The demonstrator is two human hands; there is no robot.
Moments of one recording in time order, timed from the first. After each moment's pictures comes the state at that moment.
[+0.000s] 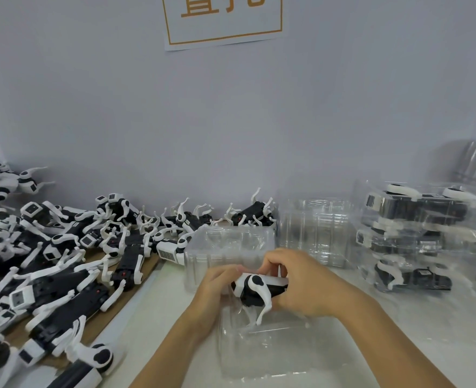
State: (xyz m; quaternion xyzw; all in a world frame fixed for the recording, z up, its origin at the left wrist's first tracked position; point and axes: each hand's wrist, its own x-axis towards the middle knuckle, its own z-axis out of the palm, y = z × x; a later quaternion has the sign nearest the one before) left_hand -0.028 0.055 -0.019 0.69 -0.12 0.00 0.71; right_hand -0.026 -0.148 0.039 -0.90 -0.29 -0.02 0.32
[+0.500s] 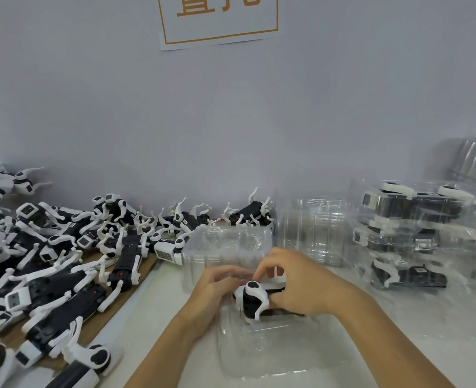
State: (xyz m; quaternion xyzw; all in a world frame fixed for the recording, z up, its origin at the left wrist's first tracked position) left_hand -0.026 0.056 -0.020 0.70 -0.13 0.02 0.70; right_hand -0.031 -0.148 0.047 -0.91 -0.29 0.02 0.28
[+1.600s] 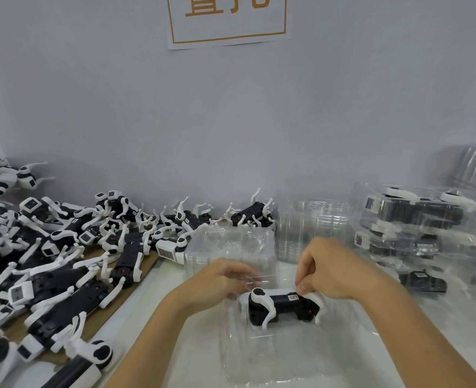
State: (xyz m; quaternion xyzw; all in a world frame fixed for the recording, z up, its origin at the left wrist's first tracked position) left_hand -0.032 0.060 0.025 0.85 -0.13 -0.09 0.50; right_hand -0.033 -0.175 0.076 -0.96 -0.15 0.04 0.24
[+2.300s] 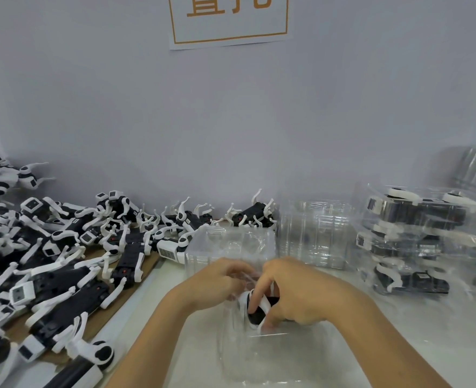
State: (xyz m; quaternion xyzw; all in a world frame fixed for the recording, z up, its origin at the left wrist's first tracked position) left_hand -0.038 0.057 0.040 0.88 -0.15 -0.10 0.45; right_hand -0.046 -0.131 0.064 -0.93 -0.30 0.10 0.20
